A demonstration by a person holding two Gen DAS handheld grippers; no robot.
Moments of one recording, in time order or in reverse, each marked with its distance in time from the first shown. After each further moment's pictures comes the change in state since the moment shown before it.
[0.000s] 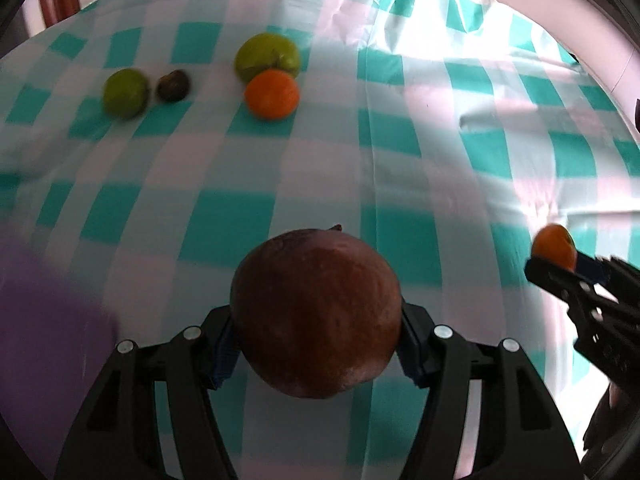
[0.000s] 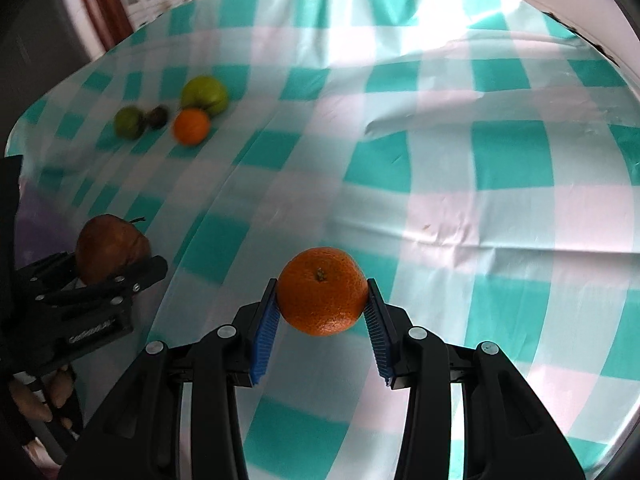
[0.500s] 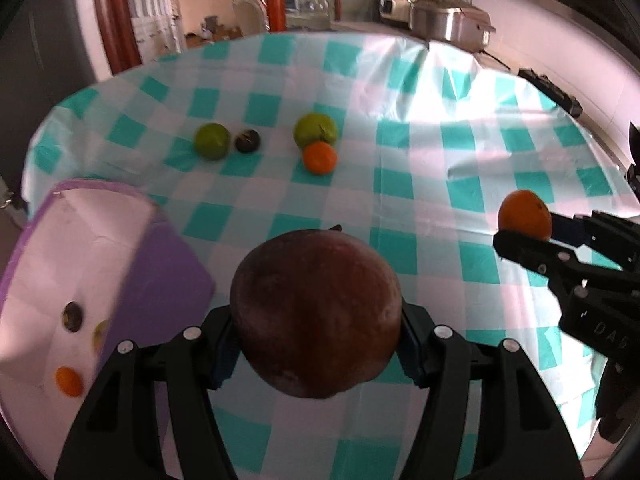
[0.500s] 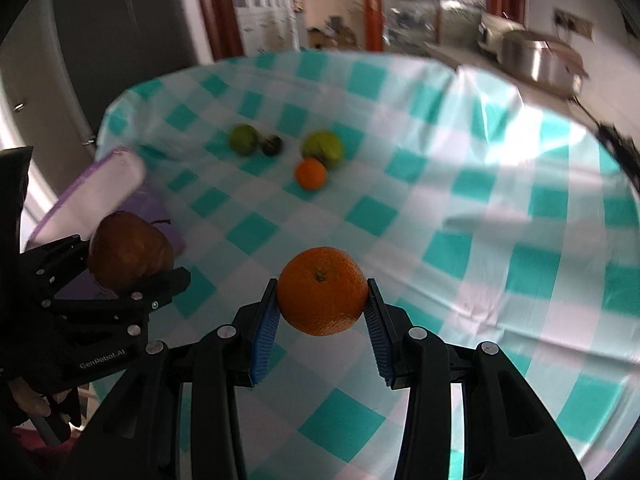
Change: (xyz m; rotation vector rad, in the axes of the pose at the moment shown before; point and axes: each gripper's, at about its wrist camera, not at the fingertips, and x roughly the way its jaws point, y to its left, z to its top) left arm -0.123 -0.012 -0.026 -0.055 -0.185 0.126; right arm -0.093 0.052 0.013 -0.289 -0.162 0.176
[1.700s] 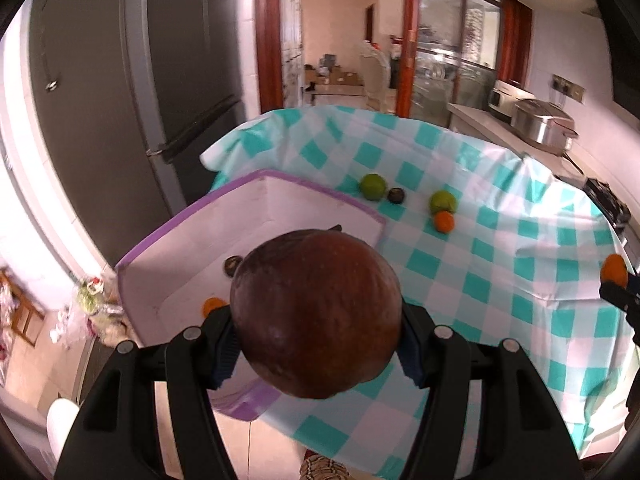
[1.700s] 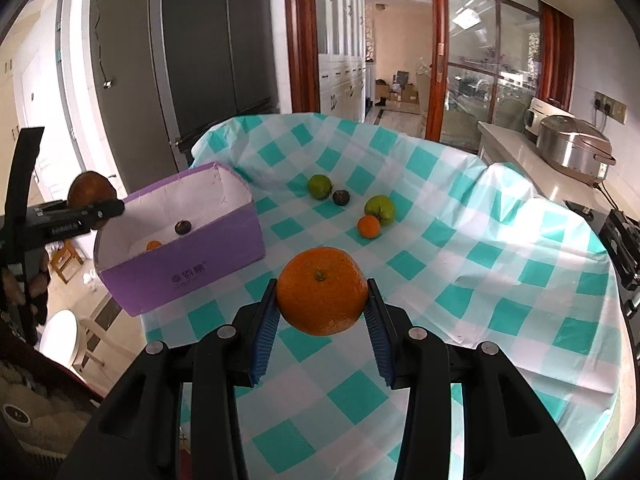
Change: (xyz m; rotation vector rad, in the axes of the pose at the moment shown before) left arm -0.178 0.115 -0.073 -0.312 -0.185 0.262; right arm -0.120 0.031 -0.025 -0.211 -0.156 0.134
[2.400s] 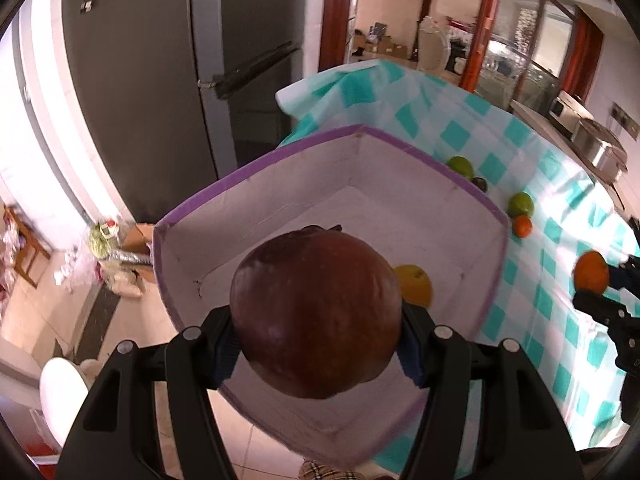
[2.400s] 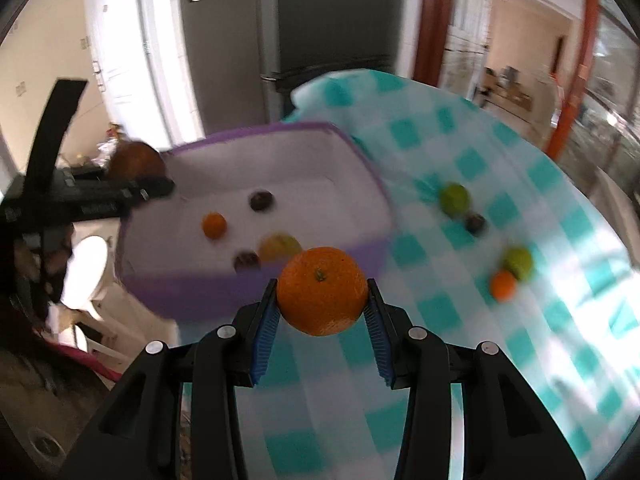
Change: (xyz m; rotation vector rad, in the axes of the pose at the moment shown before) left arm 0.083 0.115 0.005 -0.177 0.155 0.062; right arm 0.151 0.138 0.083 -0.312 0.176 0.280
